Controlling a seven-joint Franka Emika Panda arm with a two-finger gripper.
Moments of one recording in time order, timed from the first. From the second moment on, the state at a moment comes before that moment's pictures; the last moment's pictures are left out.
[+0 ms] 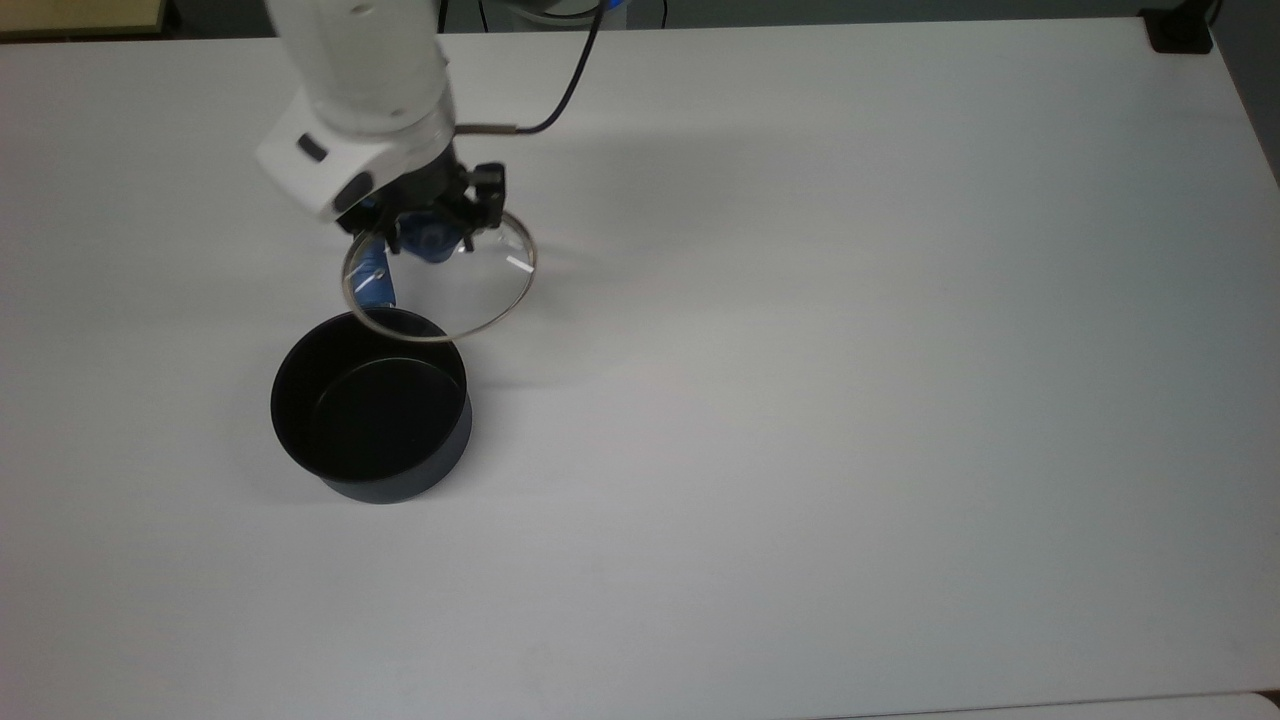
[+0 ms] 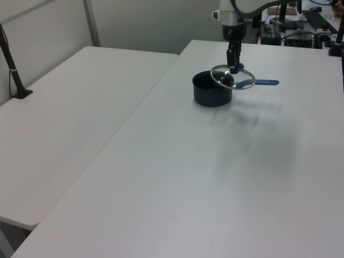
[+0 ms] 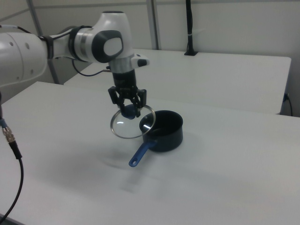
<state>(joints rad) 0.01 0.36 -0.10 -1.46 -0.02 1.75 -0.18</state>
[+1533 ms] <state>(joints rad) -0.02 0.56 -0.16 -1.28 0.03 1.95 -0.18</state>
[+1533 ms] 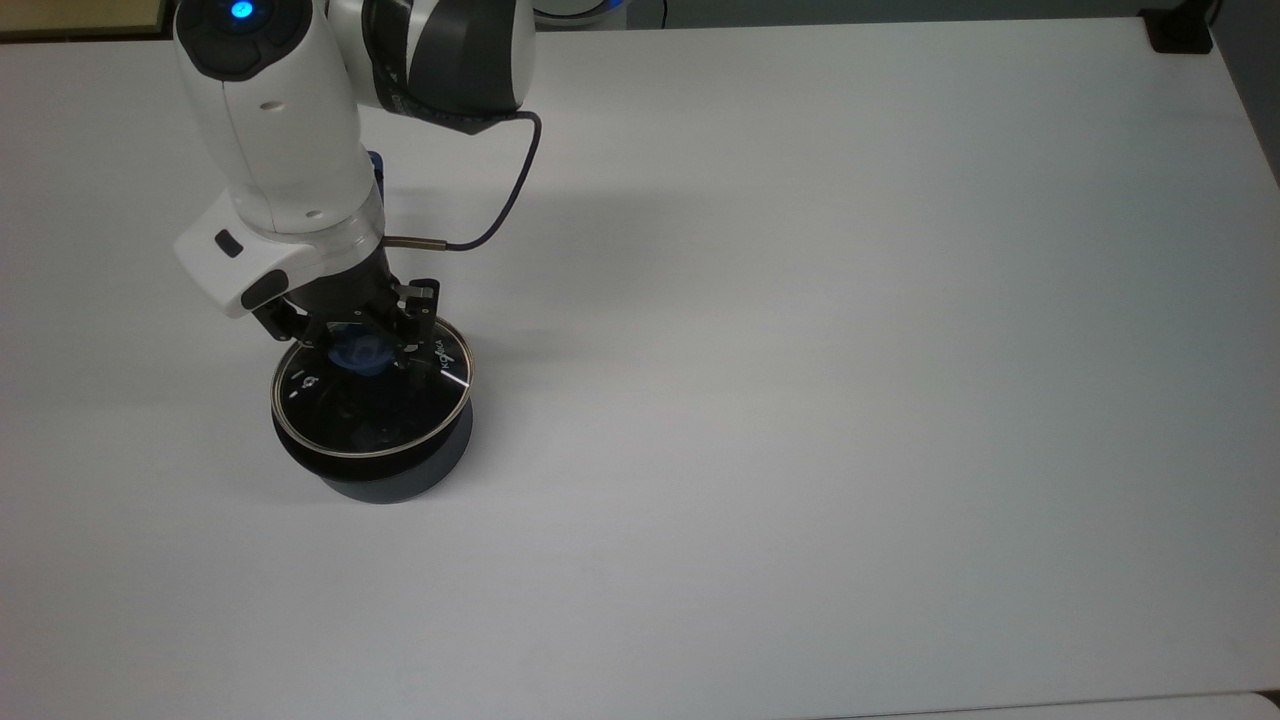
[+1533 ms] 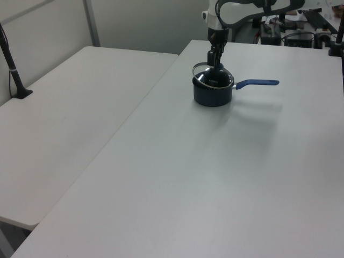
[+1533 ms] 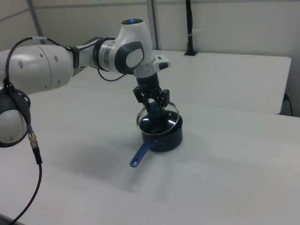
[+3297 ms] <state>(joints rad) 0.00 0.60 -0.16 -1.26 -0.01 2.02 -0.18</state>
